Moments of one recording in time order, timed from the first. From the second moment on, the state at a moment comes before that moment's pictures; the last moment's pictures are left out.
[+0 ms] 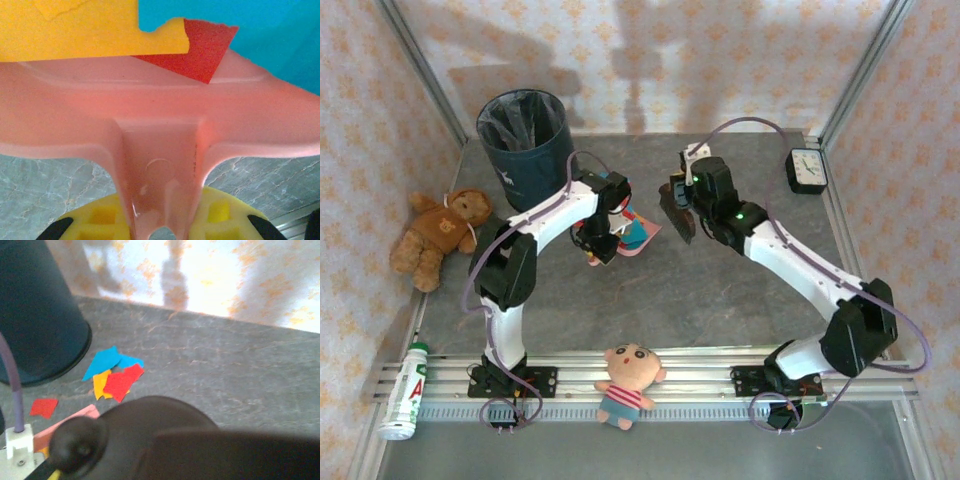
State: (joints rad) left arm -0.48 1.94 1.60 -1.32 0.07 0.08; right arm 0.60 1.39 1.18 -0.23 0.25 0.18
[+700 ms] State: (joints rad) left arm -0.44 1.85 2.08 -1.40 0.08 0.03; right arm 0.53 1.17 0.98 -0.37 0.30 0.25
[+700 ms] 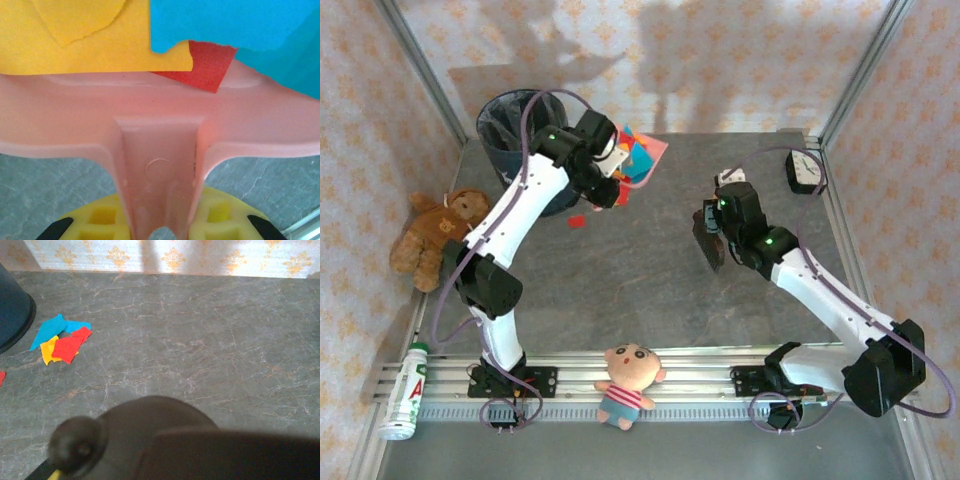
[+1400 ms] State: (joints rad) left arm -0.19 1.90 2.32 -1.37 0.27 -0.19; right arm 0.53 1.17 0.97 -0.38 0.29 0.27
